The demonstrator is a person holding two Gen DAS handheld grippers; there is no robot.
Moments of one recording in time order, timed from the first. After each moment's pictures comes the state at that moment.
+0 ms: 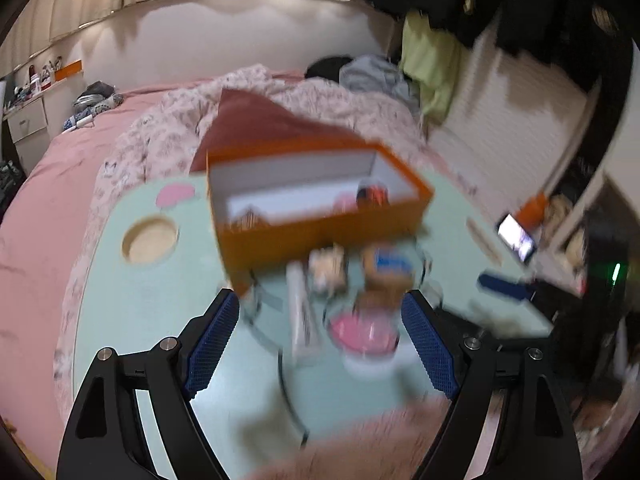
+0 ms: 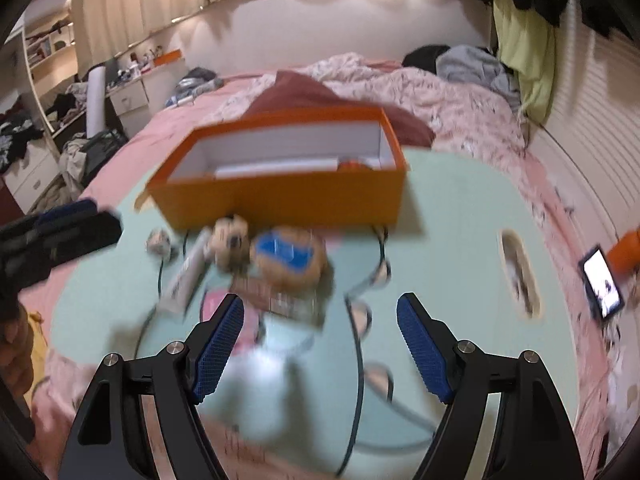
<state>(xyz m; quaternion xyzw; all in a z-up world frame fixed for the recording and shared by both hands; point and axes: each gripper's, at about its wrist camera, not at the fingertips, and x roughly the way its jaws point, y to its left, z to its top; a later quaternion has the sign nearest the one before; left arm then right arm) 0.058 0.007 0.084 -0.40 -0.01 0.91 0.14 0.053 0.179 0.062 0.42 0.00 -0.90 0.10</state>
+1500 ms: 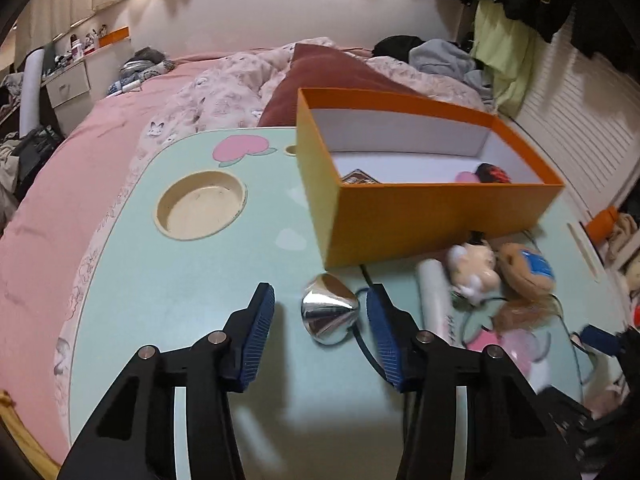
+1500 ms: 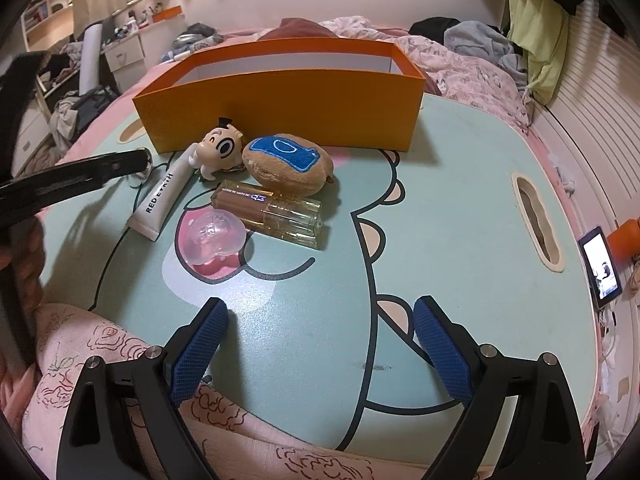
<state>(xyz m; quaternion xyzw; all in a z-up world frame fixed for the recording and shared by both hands) -0.013 -0.039 0.018 -0.44 -0.04 0.90 0.06 0.063 0.169 0.015 0.46 0.05 -0.88 0.10</state>
